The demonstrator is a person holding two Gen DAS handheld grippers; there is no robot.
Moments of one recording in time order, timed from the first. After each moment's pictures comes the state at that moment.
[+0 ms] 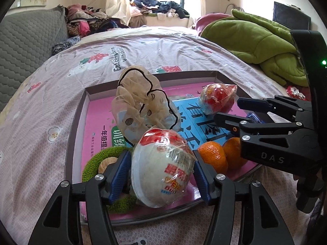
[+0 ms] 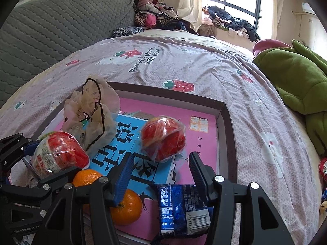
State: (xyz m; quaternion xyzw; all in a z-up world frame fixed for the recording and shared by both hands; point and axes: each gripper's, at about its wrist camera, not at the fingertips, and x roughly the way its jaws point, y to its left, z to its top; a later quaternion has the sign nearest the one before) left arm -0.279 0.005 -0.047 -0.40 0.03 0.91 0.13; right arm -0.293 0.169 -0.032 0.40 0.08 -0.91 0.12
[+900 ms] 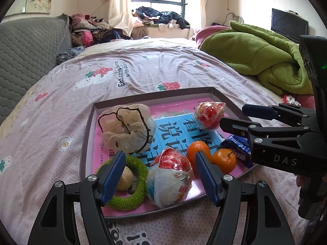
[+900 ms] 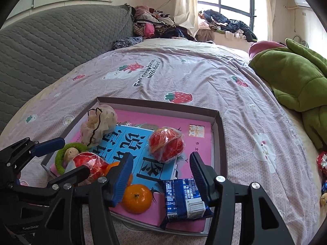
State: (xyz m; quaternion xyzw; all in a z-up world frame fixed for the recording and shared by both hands) left arm -0.259 0.004 -0.015 -0.36 0.03 0.92 0.12; right arm -0.271 0.177 0.002 0.38 0.04 -0.92 0.13
